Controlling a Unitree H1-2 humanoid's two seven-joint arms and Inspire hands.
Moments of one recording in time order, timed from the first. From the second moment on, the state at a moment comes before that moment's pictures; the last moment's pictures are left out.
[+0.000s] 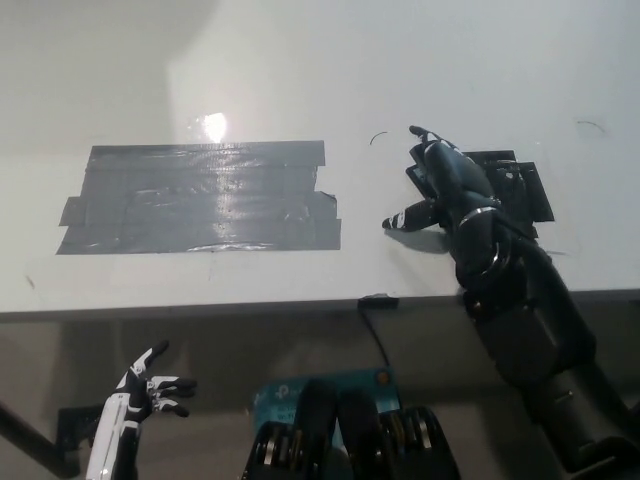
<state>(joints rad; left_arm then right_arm) 0.07 0.10 0.06 0.14 0.08 -0.37 -0.02 -0.77 -0.08 0.26 0.45 -0.66 0.47 0.15</state>
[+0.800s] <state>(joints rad) 0.05 0.10 0.06 0.13 0.07 -0.37 -0.02 -0.91 -0.08 0.16 0.87 -0.85 0.42 0.01</state>
